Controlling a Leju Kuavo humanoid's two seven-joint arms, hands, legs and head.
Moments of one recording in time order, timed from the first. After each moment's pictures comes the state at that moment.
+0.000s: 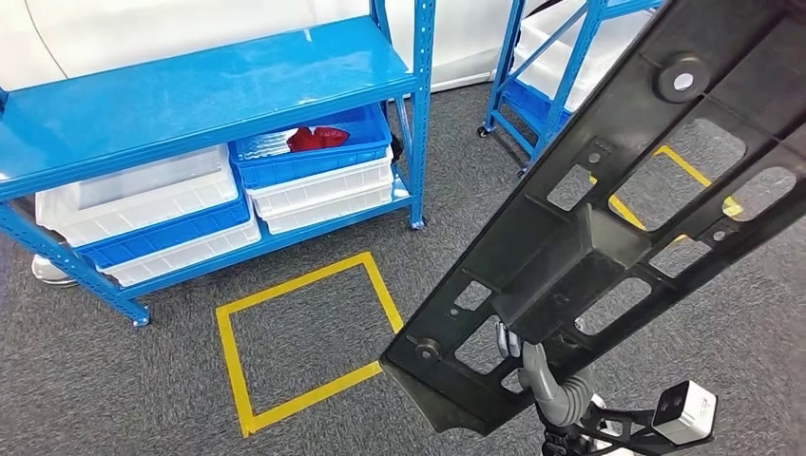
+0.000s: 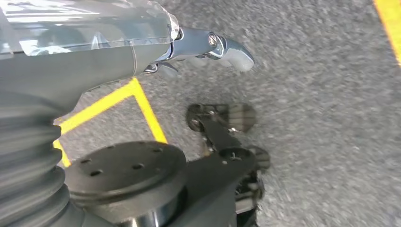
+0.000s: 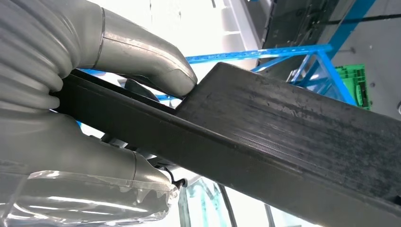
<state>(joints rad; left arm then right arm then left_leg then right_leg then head) -0.08 -0.13 0.69 -0.19 -0.66 -0.05 -0.17 0.16 0.10 0.00 -1.88 -0.19 0.70 -0.52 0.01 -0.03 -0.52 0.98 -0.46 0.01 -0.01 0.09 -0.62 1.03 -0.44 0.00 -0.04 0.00</state>
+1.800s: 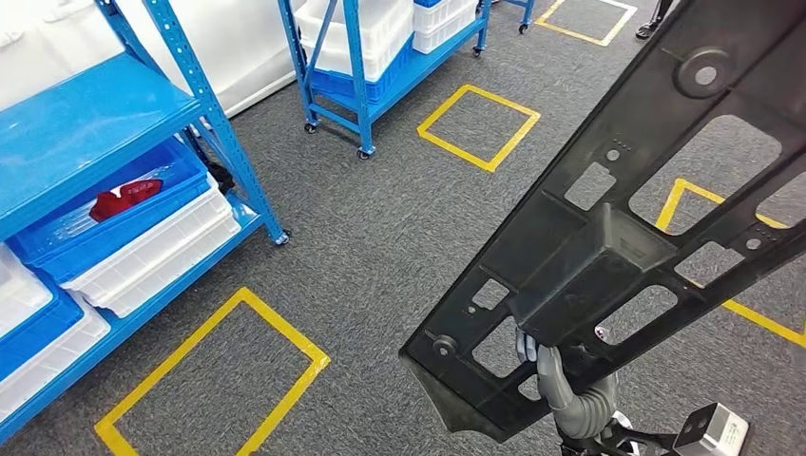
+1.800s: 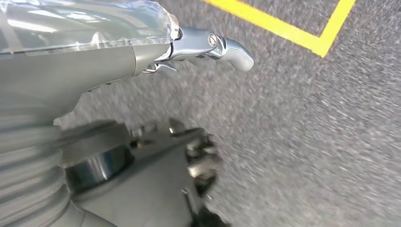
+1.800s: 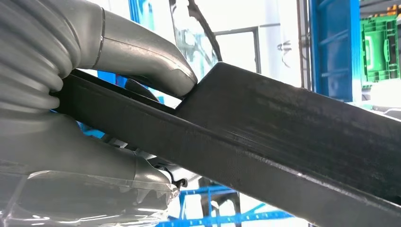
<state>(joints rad) -0.09 -0.21 0.63 -0.19 -0.78 0.07 -0.49 0.25 0.10 -0.01 -2.01 -0.15 0.56 -0.47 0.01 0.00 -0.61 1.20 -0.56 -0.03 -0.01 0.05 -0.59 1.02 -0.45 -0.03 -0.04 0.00</state>
